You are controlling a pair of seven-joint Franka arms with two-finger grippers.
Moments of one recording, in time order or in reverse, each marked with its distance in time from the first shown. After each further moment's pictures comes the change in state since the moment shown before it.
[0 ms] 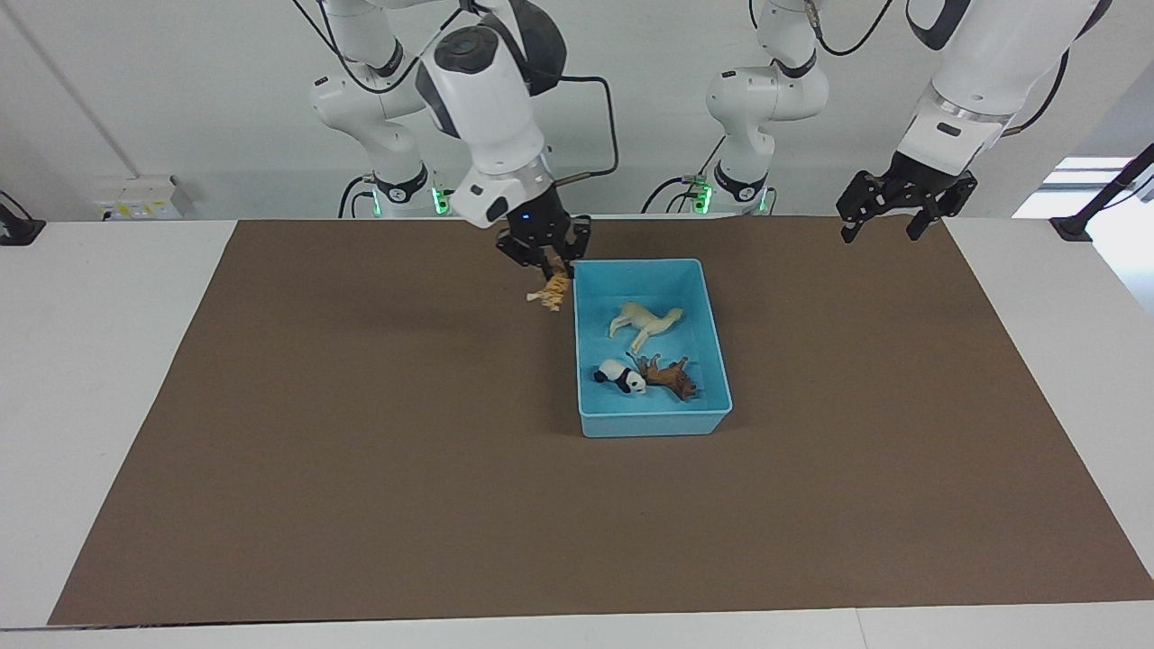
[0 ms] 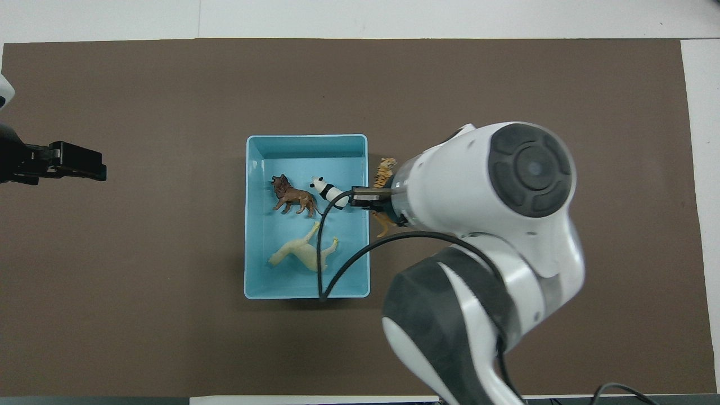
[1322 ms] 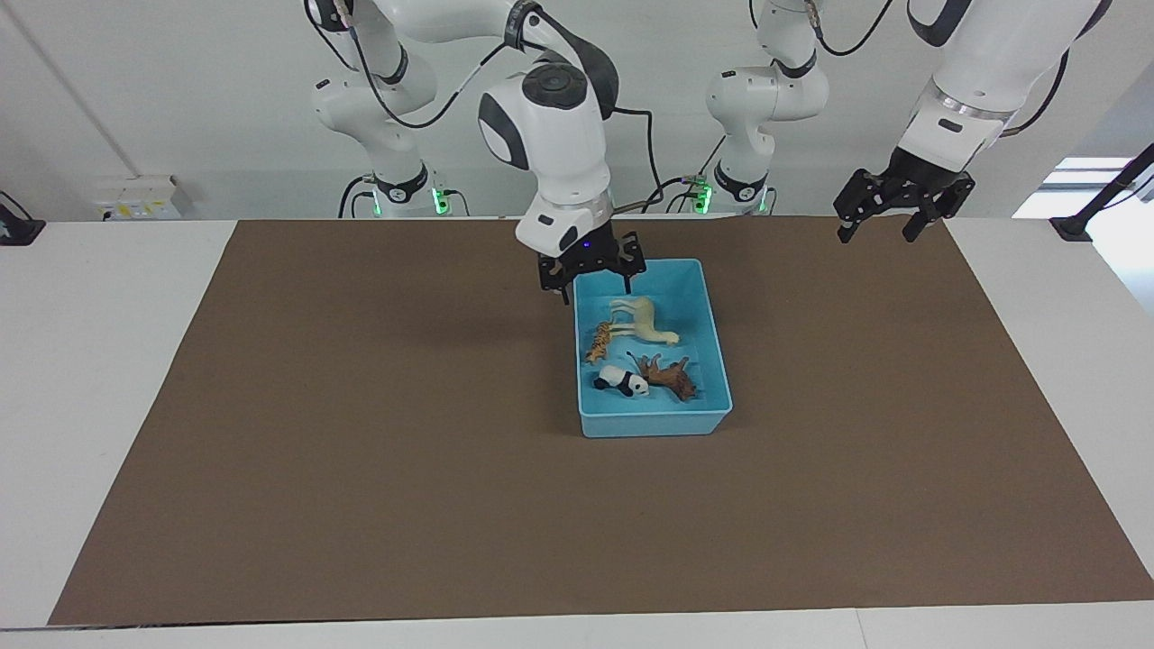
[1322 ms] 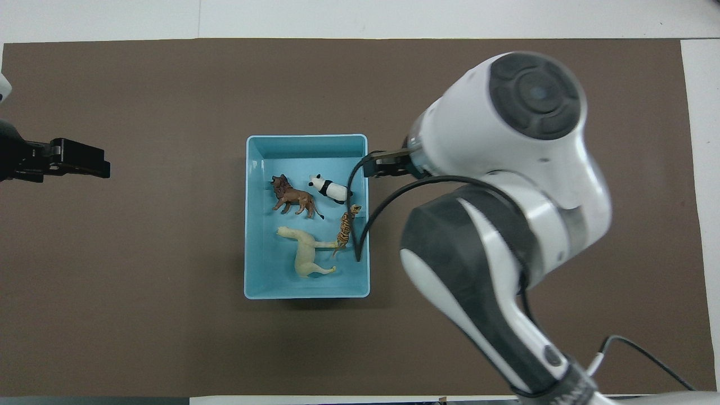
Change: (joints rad) left arm -0.005 0.000 0.007 0.011 -0.031 -0.002 0.000; right arm -0.211 0.030 -0.021 0.196 -0.087 -0.244 -0.340
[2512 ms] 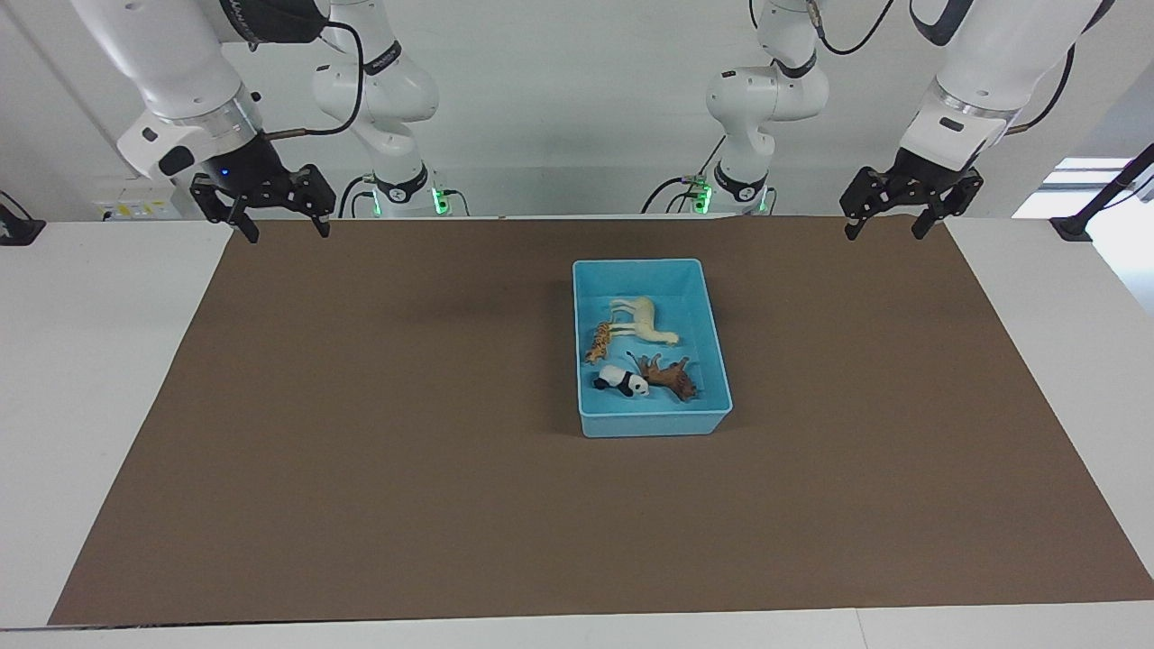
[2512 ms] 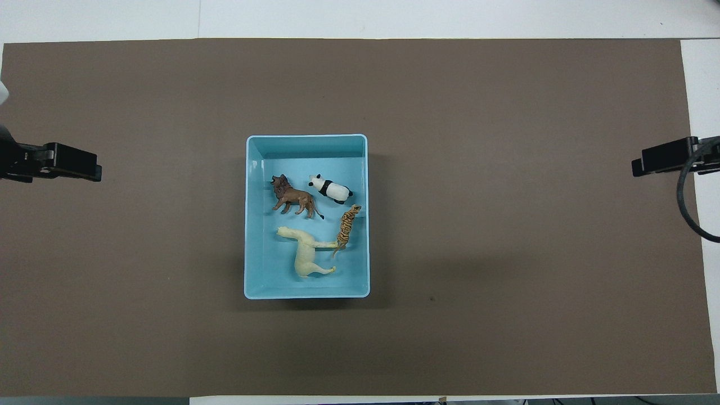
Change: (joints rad) left arm 0.001 0.000 0.003 0.003 0.036 -0.014 0.045; right arm -0.379 -0.244 -0.001 -0.152 -0.091 -0.264 -0.309
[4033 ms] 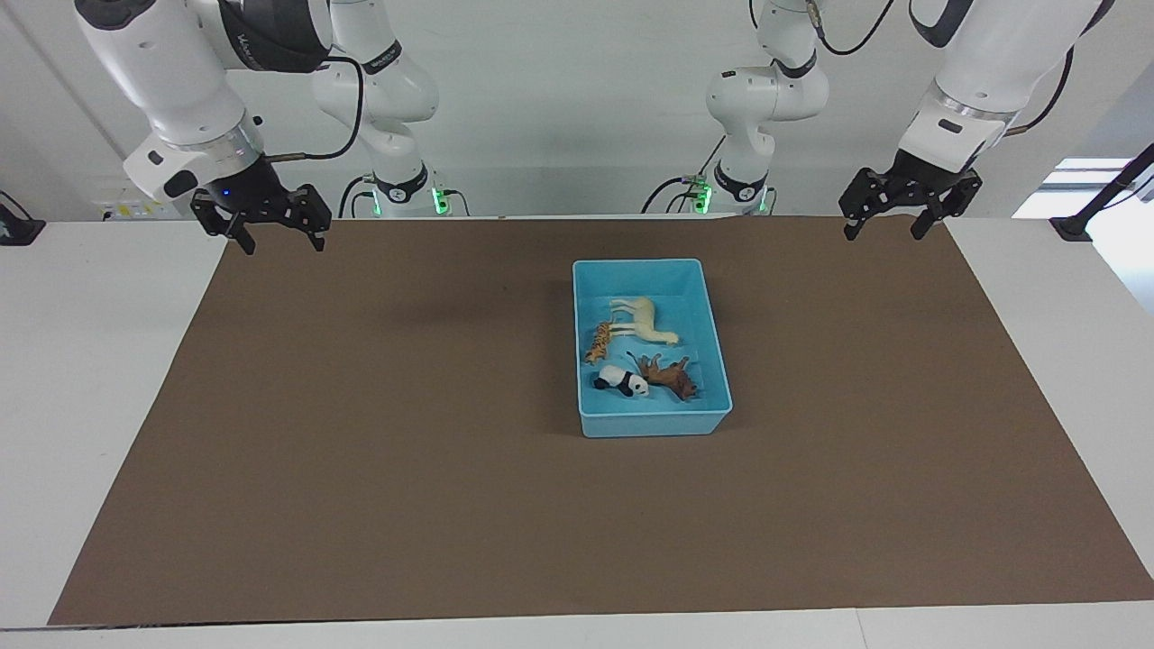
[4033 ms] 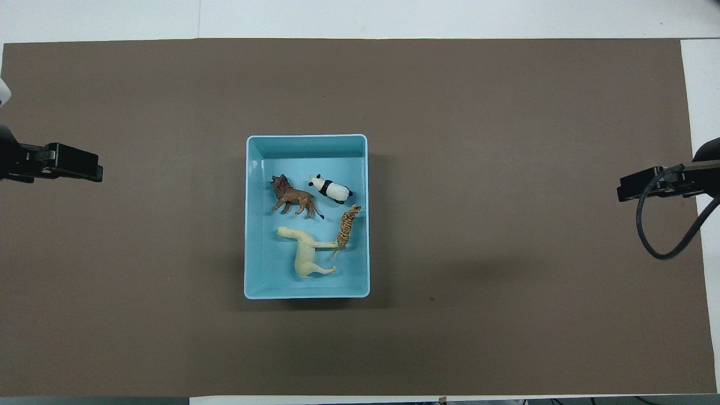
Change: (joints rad) left arm -0.001 0.002 0.000 -0.001 0.000 -0.002 0.000; right arm -0.018 0.008 -0.004 -0.038 -0.029 0.023 -0.002
